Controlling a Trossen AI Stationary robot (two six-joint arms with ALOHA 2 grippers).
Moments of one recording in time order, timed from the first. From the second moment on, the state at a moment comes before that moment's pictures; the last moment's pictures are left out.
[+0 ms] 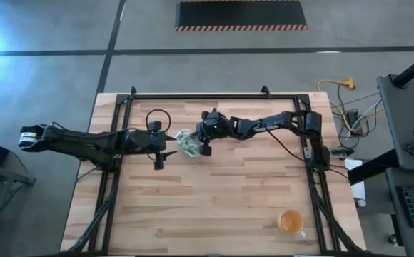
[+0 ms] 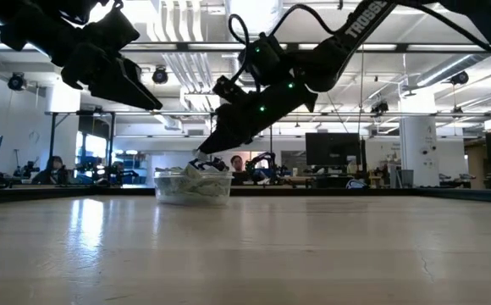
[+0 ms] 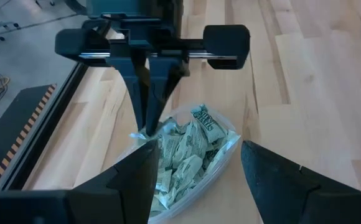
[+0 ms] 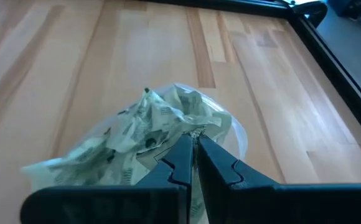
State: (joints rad) left arm 0.02 0.87 0.48 -0.12 -0.23 0.16; right arm -0.23 2.05 1.26 0.26 -0.08 -0.18
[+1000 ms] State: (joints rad) left arm 0.02 0.87 0.48 -0.12 -0.24 0.16; right arm -0.23 2.03 1.30 0.15 0.03 -0.19
